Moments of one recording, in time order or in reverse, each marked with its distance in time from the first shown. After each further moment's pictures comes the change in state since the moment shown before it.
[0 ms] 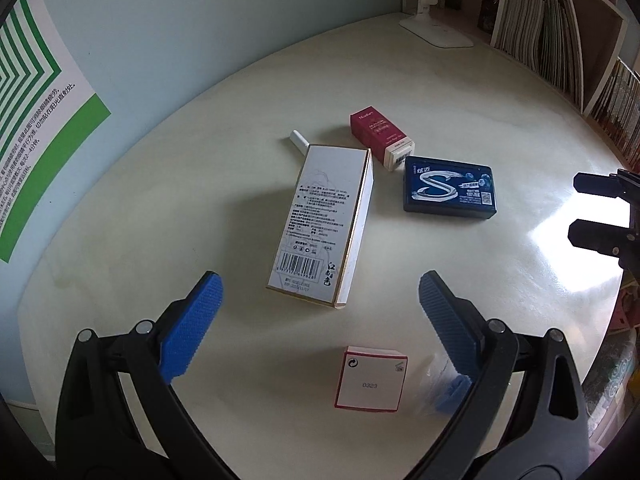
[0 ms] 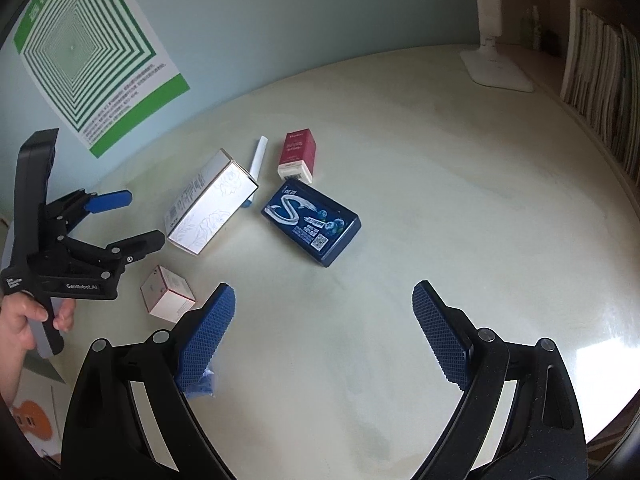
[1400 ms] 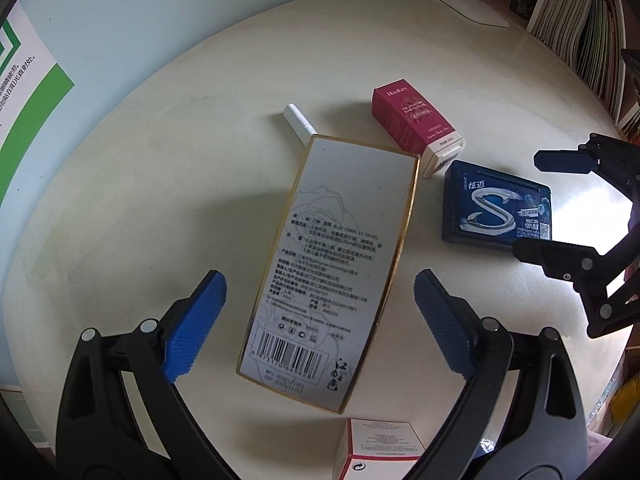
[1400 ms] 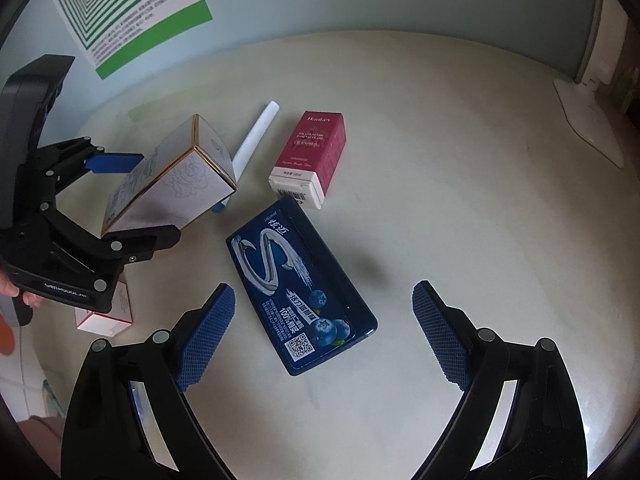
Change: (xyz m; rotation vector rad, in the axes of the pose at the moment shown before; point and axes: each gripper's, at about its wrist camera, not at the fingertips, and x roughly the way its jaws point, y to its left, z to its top) left arm 0.074 0.004 0.029 -0.059 0.124 -0.016; right arm 0.103 0.010 0.058 -0.271 0.150 0.014
